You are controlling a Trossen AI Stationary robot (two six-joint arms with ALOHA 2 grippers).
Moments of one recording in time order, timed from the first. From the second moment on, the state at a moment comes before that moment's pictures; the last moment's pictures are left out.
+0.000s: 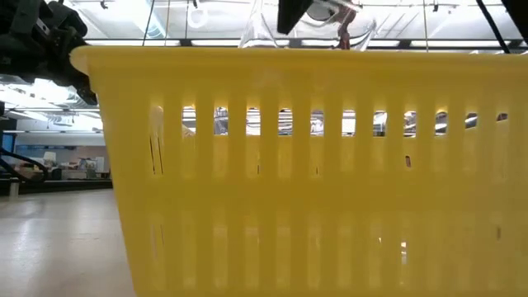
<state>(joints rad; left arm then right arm) -0.18 0.01 0.07 -0.07 -0.38 -0.19 0.25 2.14 2.34 -1.52 0.35 0.48</state>
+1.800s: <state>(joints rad) -0.18 0.01 0.07 -0.08 -0.37 -0.22 0.14 2.14 2.15 -1.49 0.01 0.48</state>
